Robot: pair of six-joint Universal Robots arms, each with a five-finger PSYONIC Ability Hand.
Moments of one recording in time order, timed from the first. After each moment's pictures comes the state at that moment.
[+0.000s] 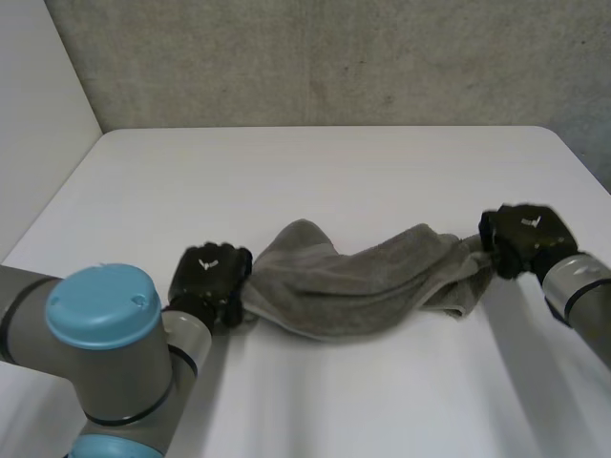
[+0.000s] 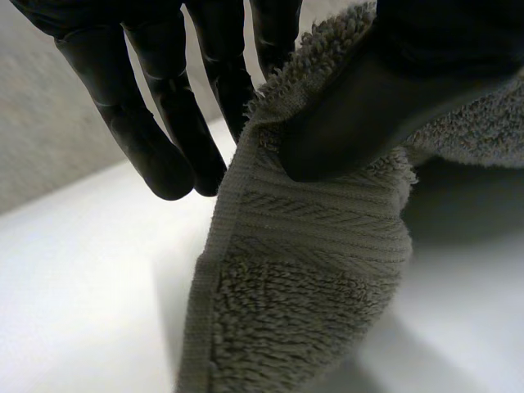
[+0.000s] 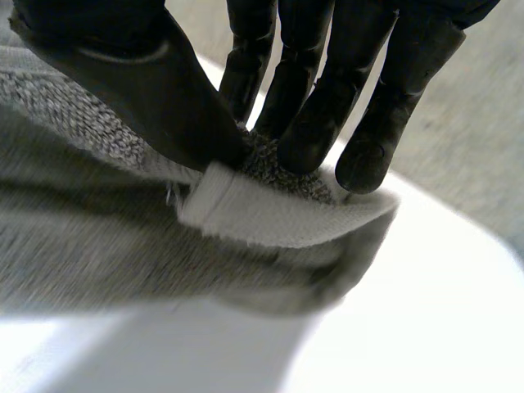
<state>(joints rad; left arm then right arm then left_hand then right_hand) 4.11 -1.98 -1.78 3.50 -1.74 3.22 1.65 -1.24 1.77 -0.26 1.28 2.82 1.40 1.49 1.54 1.51 1.48 1.32 1.30 1.33 1.33 1.14</state>
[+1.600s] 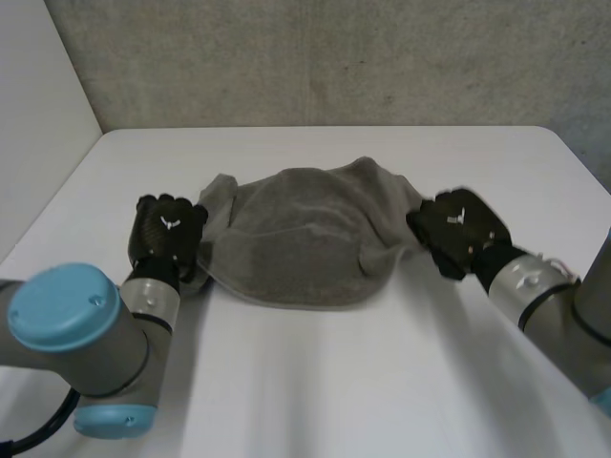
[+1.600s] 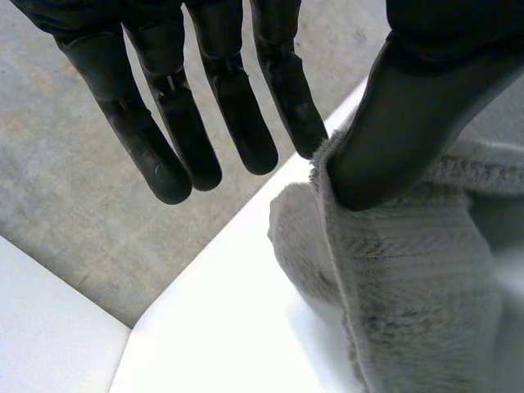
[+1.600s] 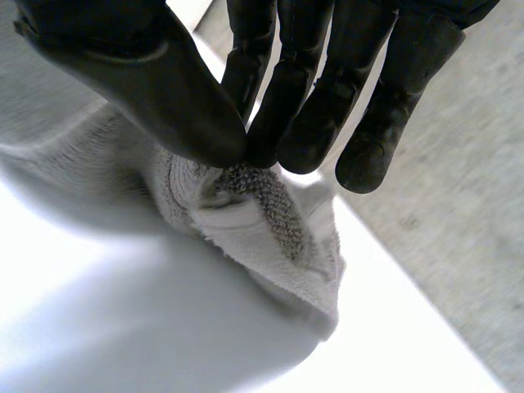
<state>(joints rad) 4.24 -2.00 -1.86 3.86 -1.75 3.66 1.83 -1.28 1.81 -0.34 1.14 2.61 1.11 1.10 1.11 1.11 1.11 1.32 1.34 1.33 1.34 1.17</state>
